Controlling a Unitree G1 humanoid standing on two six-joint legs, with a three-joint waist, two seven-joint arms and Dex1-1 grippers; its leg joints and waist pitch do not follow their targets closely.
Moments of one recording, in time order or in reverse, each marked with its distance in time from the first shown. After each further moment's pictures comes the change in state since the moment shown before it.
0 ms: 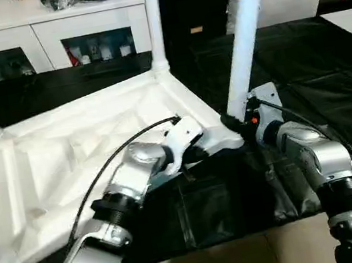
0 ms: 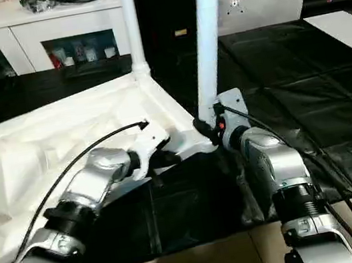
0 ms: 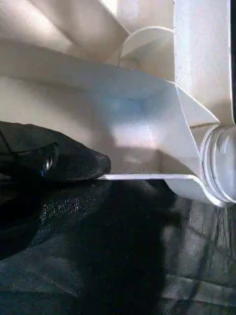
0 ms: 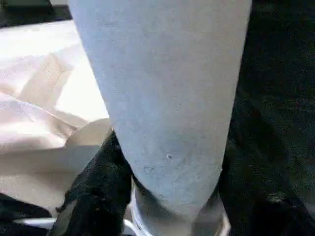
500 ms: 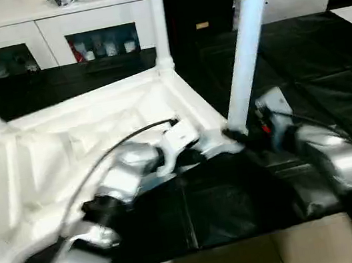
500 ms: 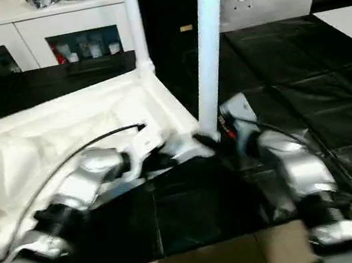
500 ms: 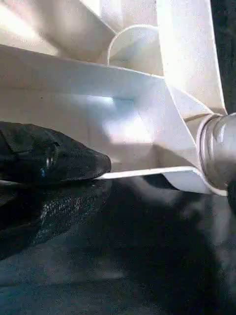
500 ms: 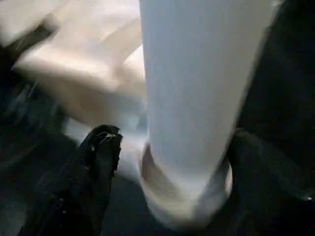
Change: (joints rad) left arm 0.028 0.157 -0.033 0.022 -0.016 -0.270 -0.233; right arm 0.103 -0.240 0.119 -0.026 0.005 -0.184 0.458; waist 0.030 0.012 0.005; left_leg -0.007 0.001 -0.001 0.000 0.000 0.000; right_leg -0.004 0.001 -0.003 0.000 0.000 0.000
